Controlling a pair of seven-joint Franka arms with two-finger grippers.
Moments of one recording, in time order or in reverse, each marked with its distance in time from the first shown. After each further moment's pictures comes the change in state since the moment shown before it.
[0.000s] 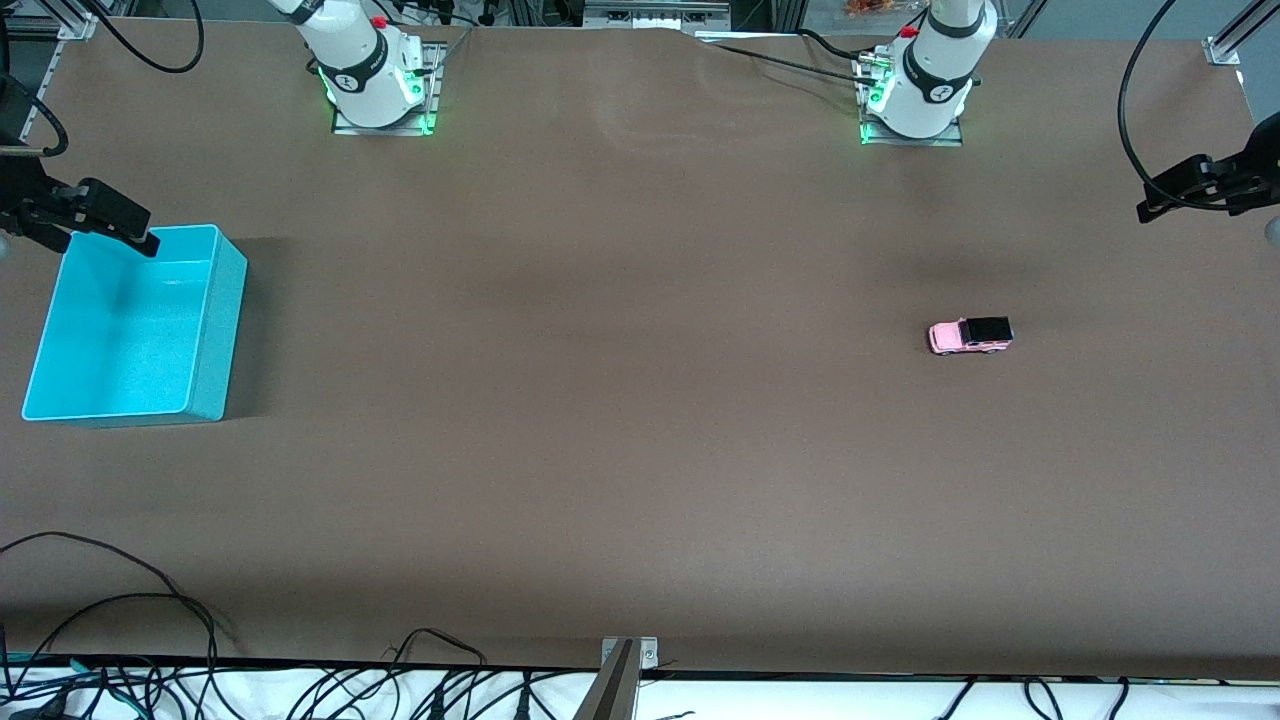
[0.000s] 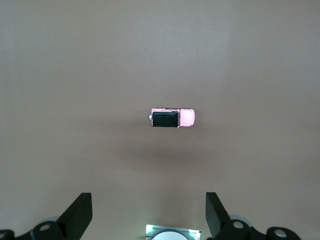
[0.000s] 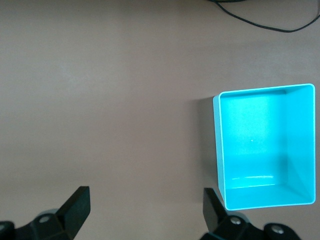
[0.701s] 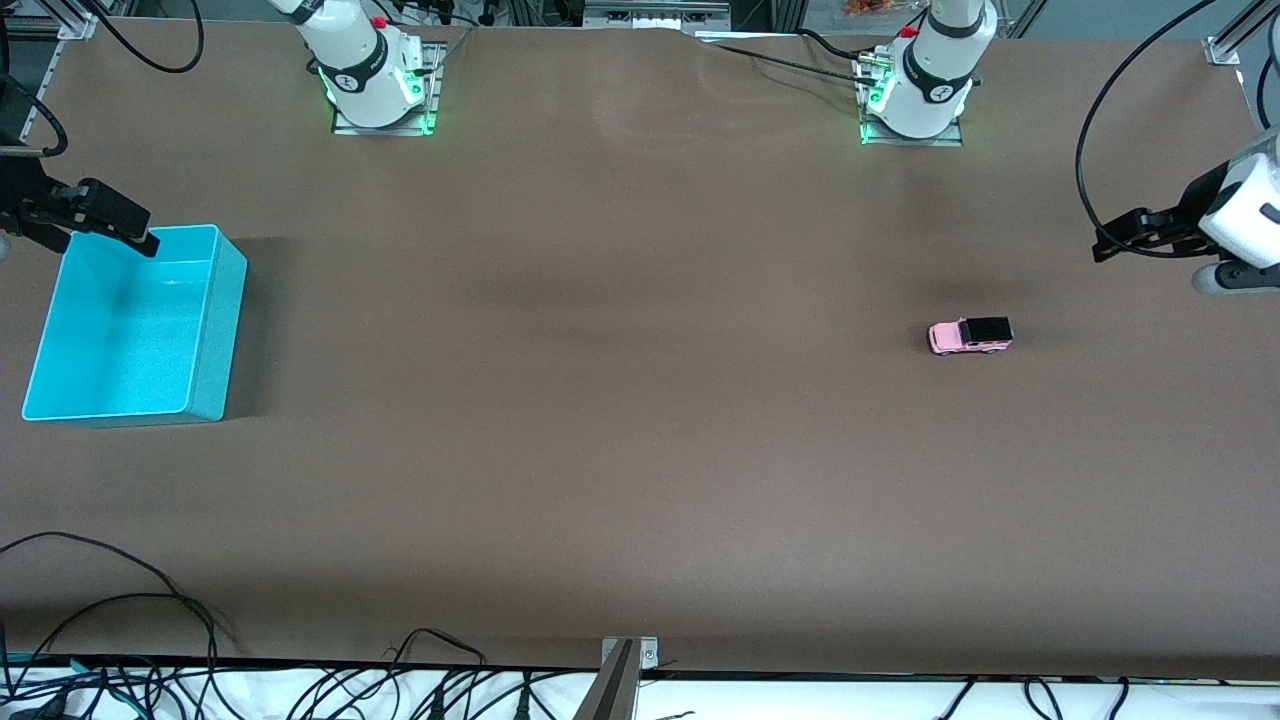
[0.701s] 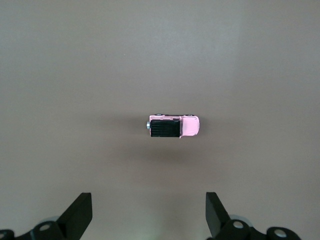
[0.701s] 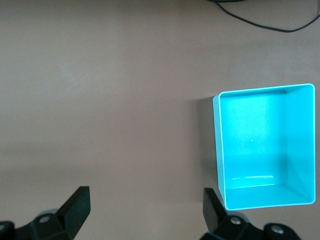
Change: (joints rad) left arm 0.005 -0.002 0.001 -0.210 0.000 0.206 0.000; right arm 0.000 0.000 0.000 0.000 0.000 0.000 0.000
